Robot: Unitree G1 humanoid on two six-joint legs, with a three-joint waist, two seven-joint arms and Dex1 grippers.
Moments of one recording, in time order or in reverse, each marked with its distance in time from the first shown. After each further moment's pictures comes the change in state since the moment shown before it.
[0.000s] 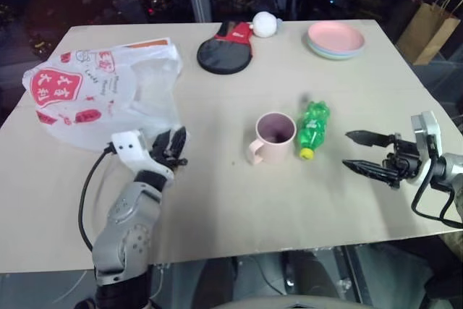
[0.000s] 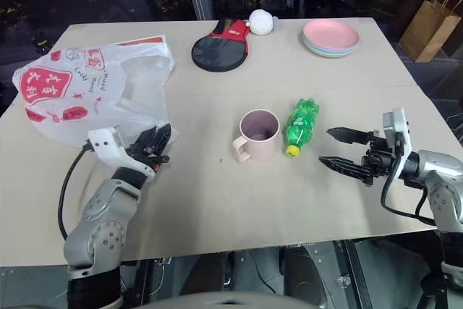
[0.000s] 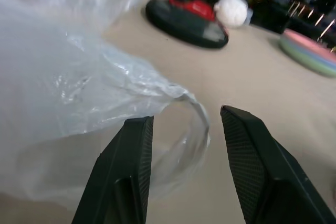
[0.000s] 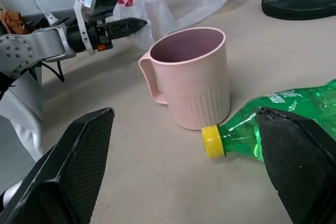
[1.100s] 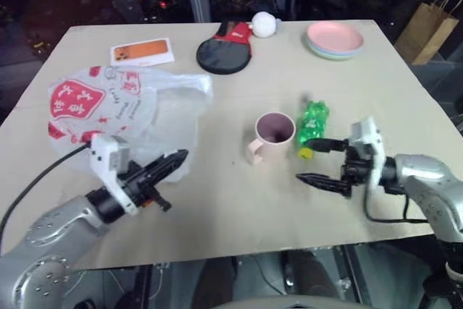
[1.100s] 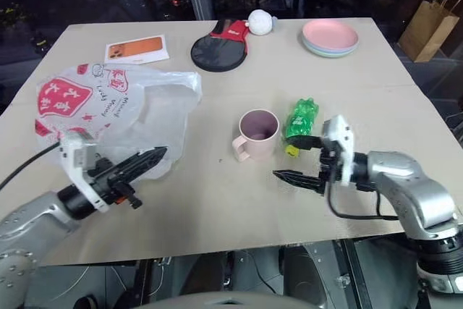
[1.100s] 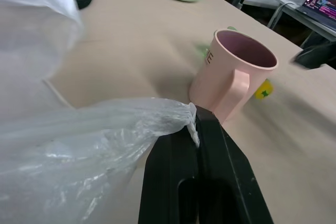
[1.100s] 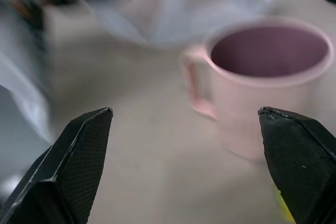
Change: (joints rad) left arm 0.272 0.479 0.273 -0.273 -0.450 0.233 -0.416; right arm -0.074 0.068 0.266 -0.302 -0.115 0.135 -0.293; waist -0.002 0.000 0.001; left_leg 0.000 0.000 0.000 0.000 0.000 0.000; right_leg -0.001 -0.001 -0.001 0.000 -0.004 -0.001
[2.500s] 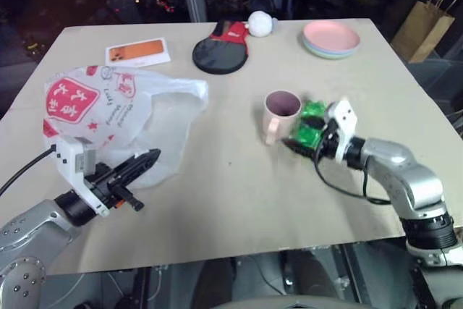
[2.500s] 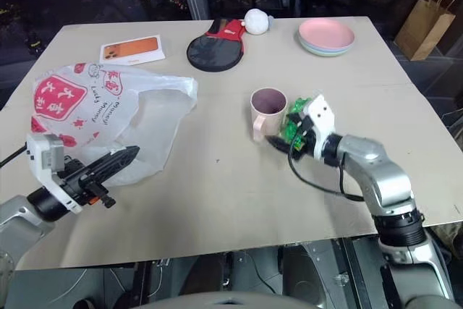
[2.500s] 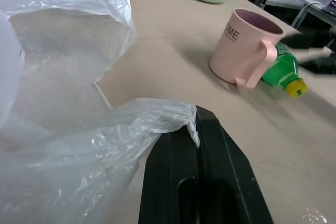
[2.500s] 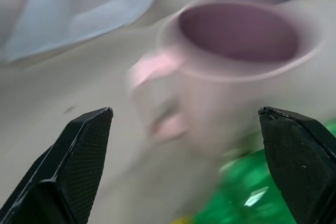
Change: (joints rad) left arm 0.029 -0.003 0.065 0.104 0.056 -0.058 -0.084; right arm -0.165 0.208 0.024 0.148 -0.183 0.049 -0.324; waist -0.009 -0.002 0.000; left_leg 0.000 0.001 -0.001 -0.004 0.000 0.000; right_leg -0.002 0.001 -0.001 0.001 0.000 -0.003
